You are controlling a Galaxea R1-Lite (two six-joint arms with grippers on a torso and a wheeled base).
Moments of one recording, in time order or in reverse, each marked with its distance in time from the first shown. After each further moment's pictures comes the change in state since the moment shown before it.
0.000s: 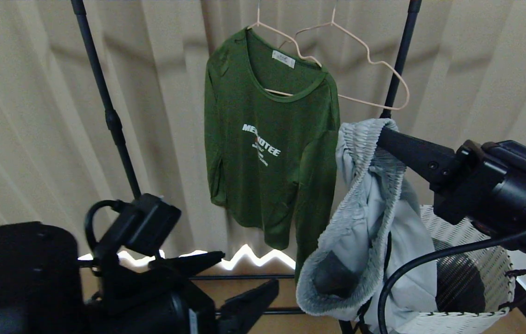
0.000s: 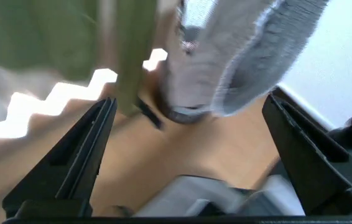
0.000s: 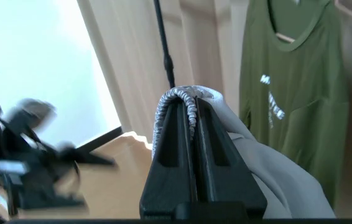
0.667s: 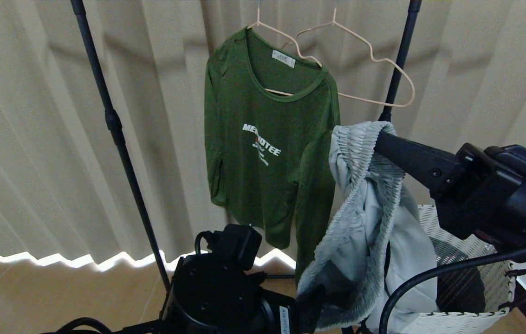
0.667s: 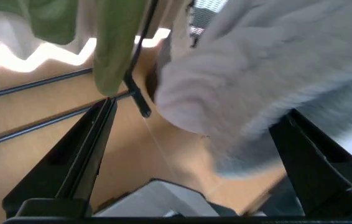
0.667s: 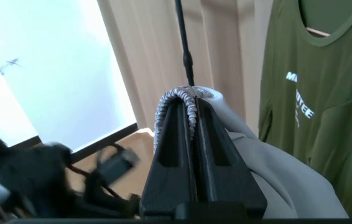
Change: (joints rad) left arm -0.101 0.363 -0.085 -0.152 0.202 -0.183; right arm 0.051 -0.013 0.006 -0.003 0.001 0.010
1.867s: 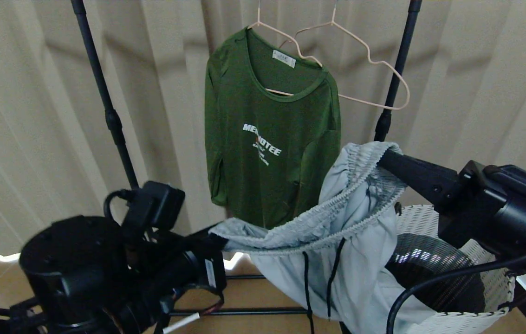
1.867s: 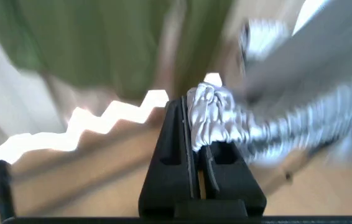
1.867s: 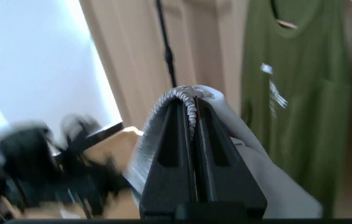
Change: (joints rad) left arm 0.261 -0.189 0.157 -0.254 -0.054 0.366; right arm -0.072 -0.004 0.089 -0.033 -0.007 -0.011
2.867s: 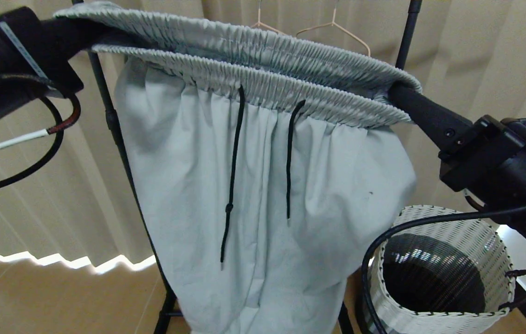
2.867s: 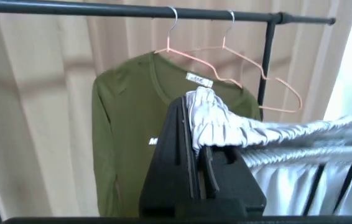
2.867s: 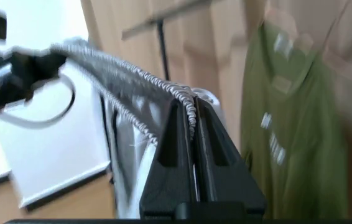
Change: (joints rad) left arm 0.280 -0.325 -0.524 0.409 -0.198 0.205; right arm -0.058 0.099 -0.071 -0.287 0.006 -0.003
